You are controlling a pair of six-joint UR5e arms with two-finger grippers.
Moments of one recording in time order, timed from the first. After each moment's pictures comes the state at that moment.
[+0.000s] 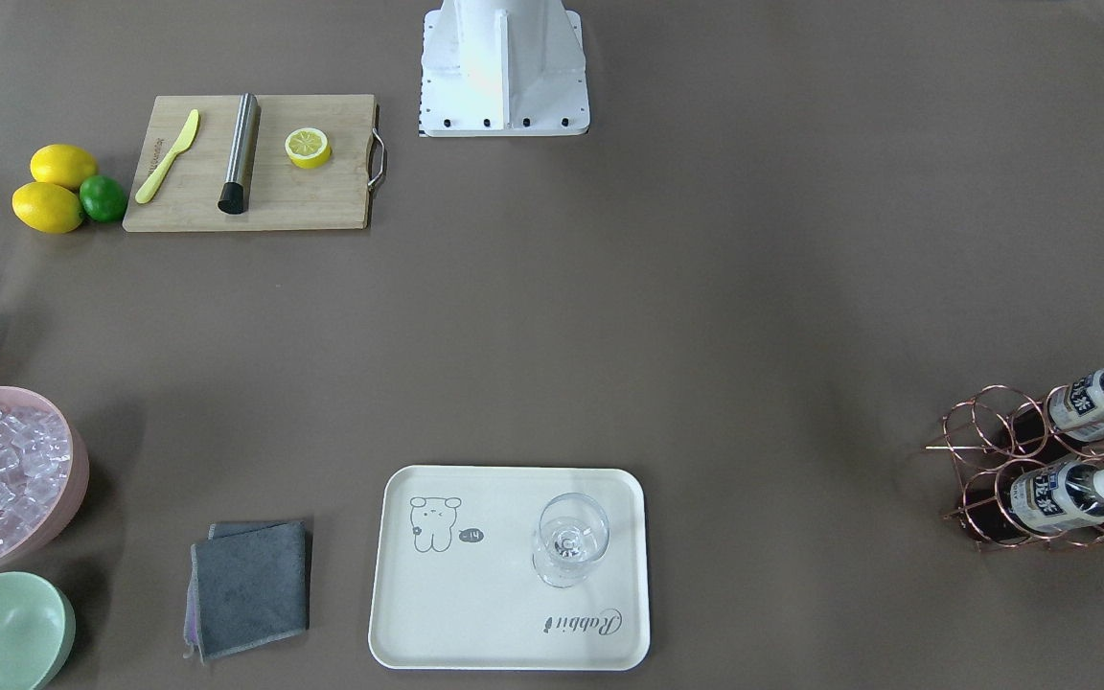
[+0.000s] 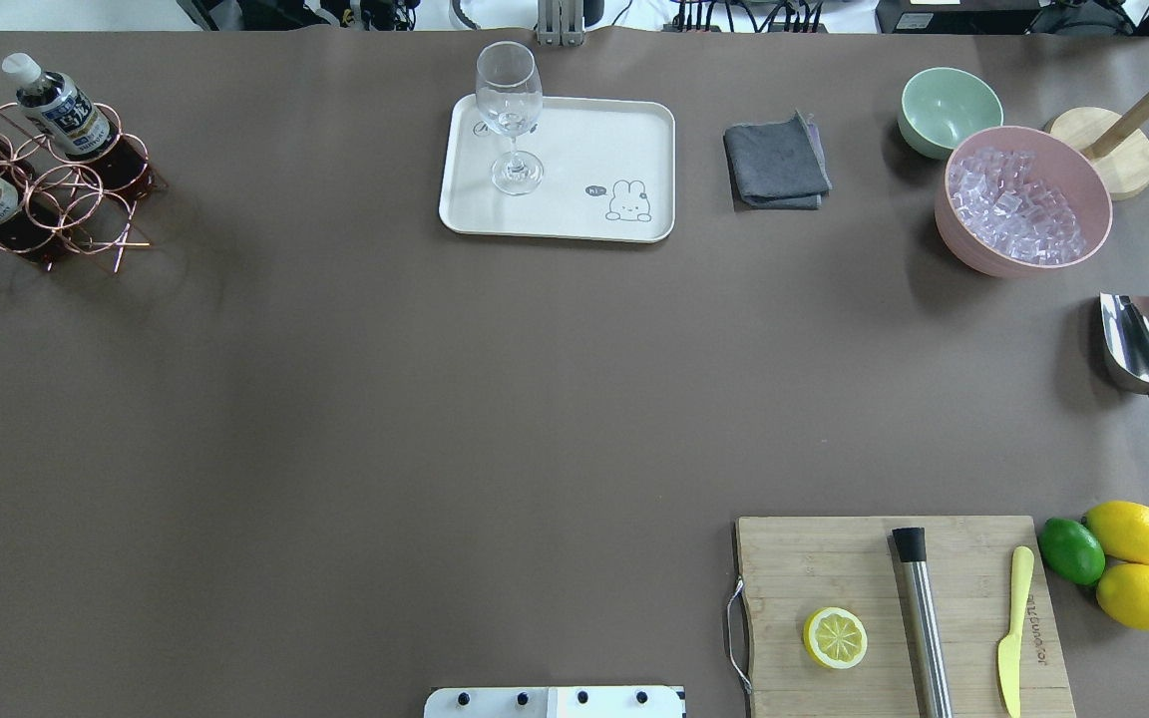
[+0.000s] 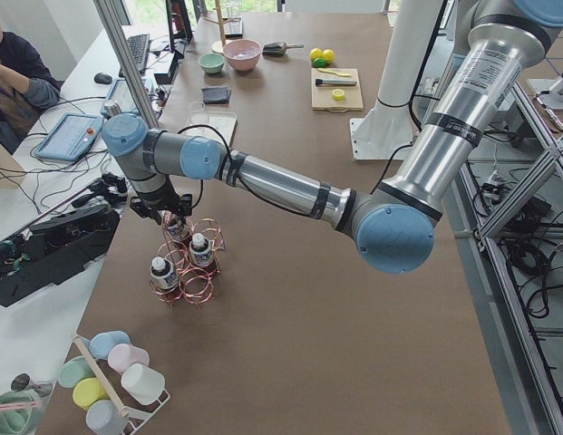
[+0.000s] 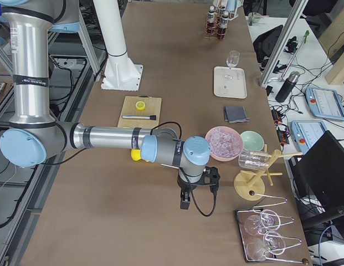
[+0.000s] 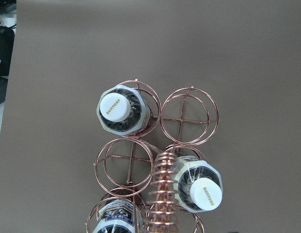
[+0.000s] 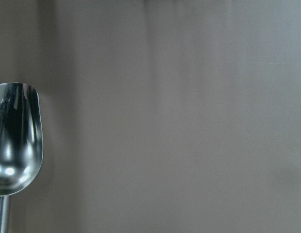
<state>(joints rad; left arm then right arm) -1.52 -2.05 -1.44 -1.36 -2.45 1.34 1.63 -1.61 1.63 -1.71 2.23 -0.10</state>
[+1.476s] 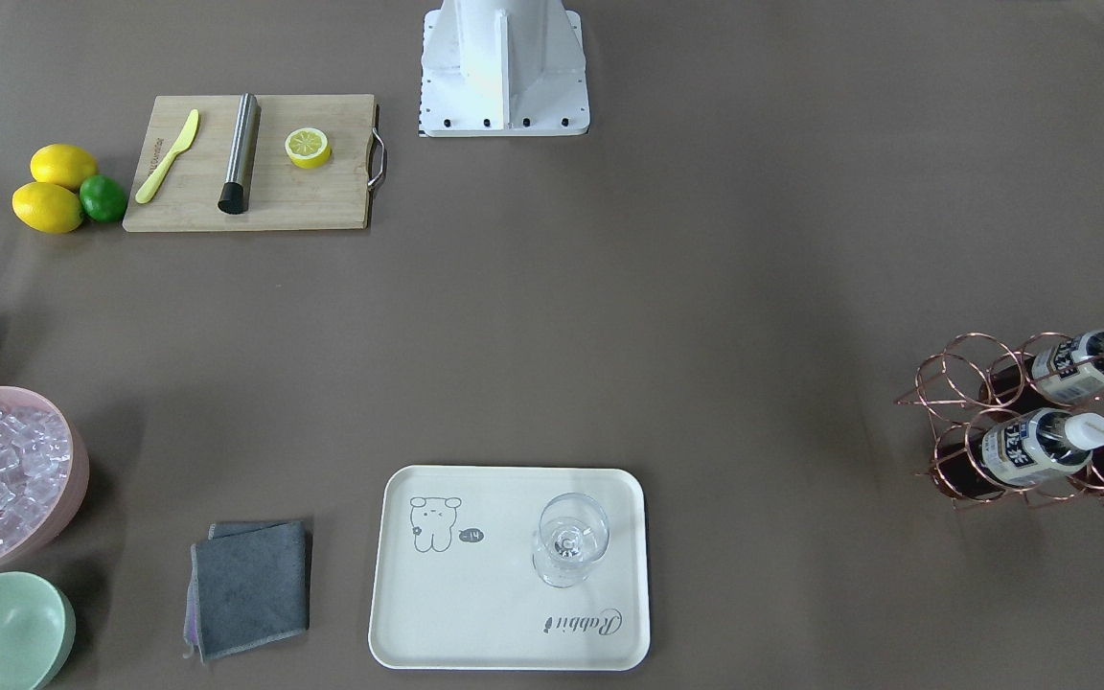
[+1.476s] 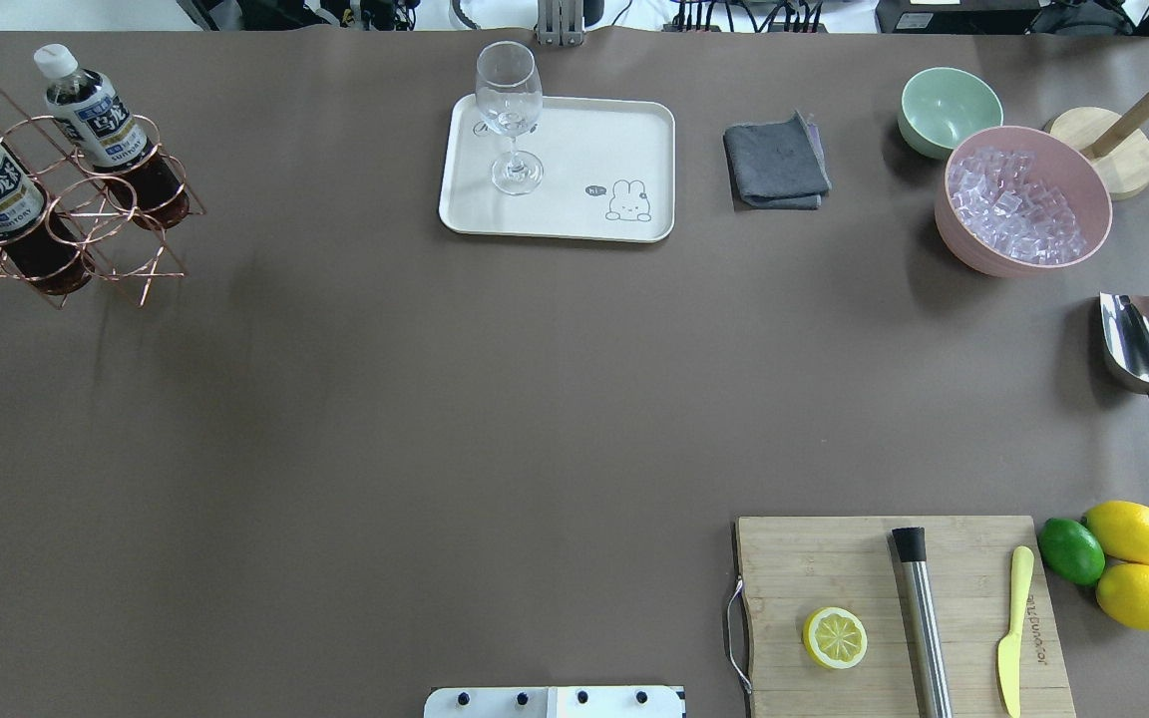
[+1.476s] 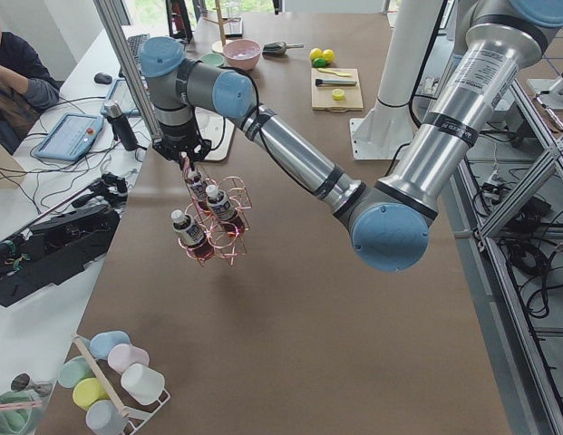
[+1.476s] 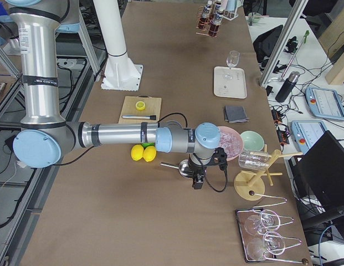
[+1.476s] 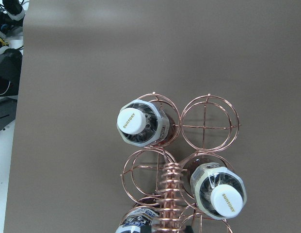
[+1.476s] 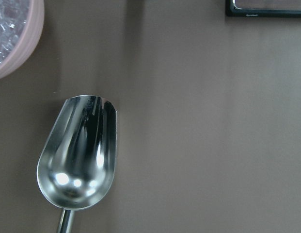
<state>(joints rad) -1.50 -2.06 -1.76 -1.18 -2.45 1.24 1.50 -1.57 1.63 -1.63 2.32 -0.10</state>
